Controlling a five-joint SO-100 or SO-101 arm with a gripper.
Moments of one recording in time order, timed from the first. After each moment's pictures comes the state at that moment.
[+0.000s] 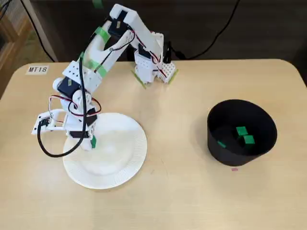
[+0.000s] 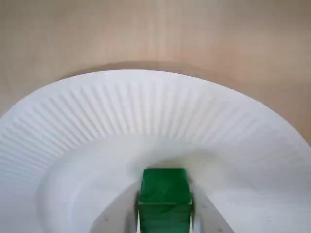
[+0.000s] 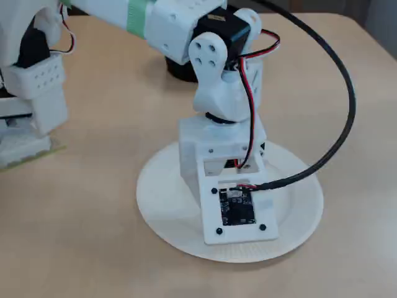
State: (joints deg) arm 34.9 60.6 70.5 73.7 -38.7
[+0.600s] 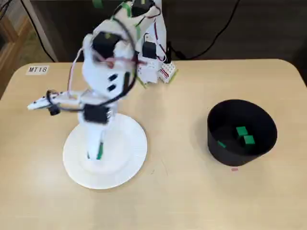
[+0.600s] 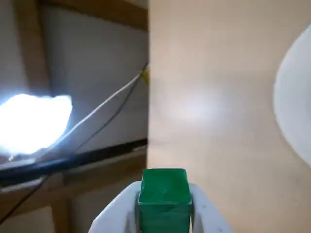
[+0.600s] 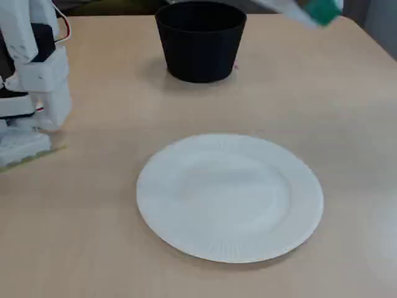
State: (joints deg) arm 7.3 98.8 70.5 60.5 -15.2
